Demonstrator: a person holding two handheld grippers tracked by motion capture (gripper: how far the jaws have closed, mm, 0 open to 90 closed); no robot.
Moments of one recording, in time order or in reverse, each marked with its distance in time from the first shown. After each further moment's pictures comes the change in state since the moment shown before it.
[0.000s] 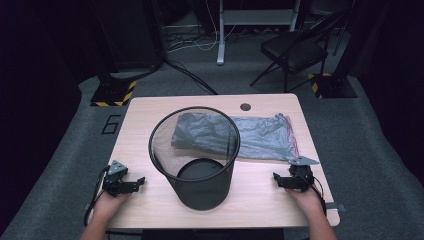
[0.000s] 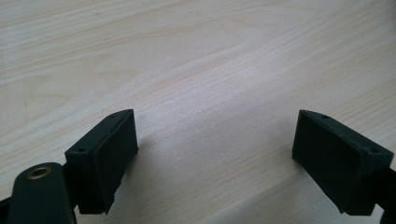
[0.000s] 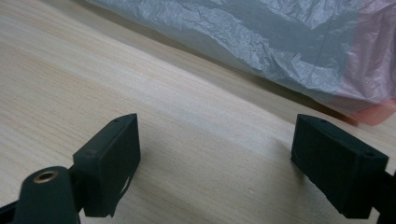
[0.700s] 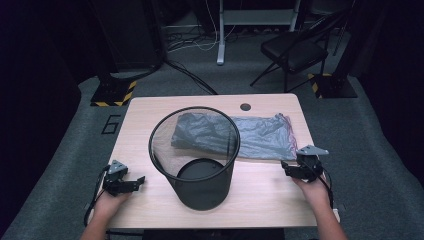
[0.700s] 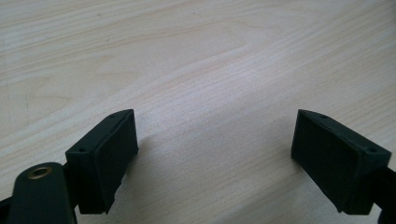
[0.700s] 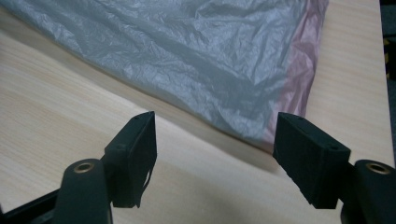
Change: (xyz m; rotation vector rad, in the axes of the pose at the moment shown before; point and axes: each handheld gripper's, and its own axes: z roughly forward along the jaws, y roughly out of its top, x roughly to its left) left arm 0.000 0.001 0.001 -0.005 0.003 -0.012; right arm -0.013 0.037 -0.030 -0.034 -0.059 -0.023
